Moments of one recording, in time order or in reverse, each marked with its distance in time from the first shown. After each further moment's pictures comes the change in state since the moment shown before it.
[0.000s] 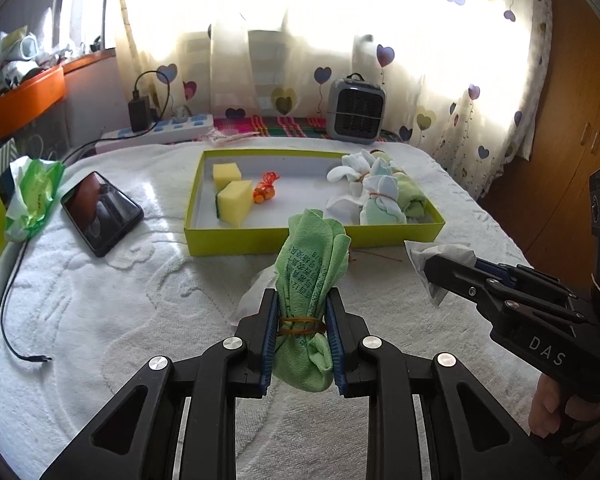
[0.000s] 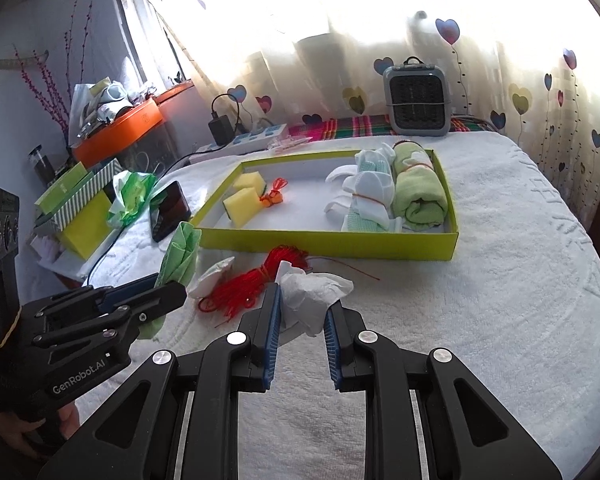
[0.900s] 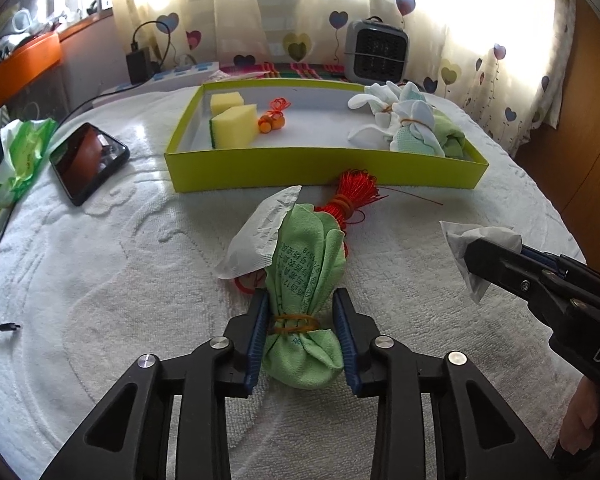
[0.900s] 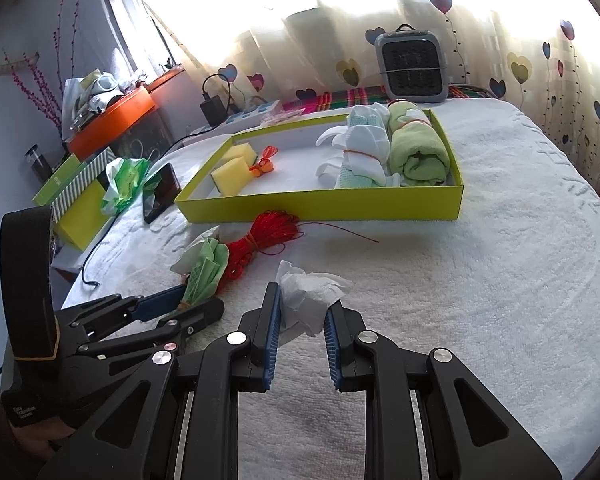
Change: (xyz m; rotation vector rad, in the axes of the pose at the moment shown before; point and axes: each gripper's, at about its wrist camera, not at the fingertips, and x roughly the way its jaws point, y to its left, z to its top) left arm 0.055 -0.004 -0.033 -0.002 0.133 0.084; right arm 0.018 -0.013 -0.023 0.045 0.065 0.017
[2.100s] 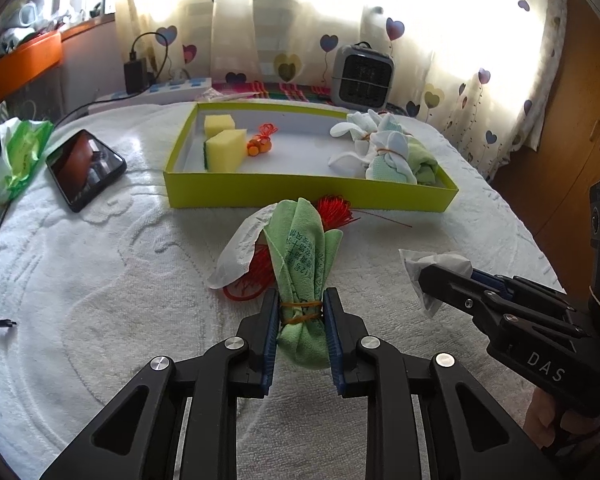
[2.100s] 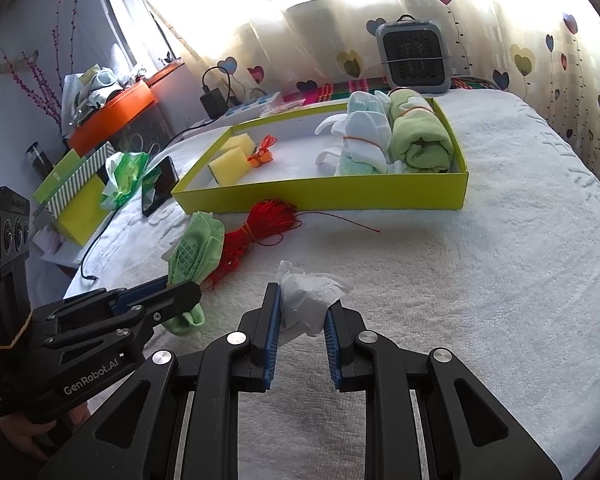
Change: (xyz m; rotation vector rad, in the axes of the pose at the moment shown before) left arm -0.026 0.001 0.002 -0.032 -0.066 -0.085; right arm 0.005 -0.005 -0.001 0.003 0.019 0.015
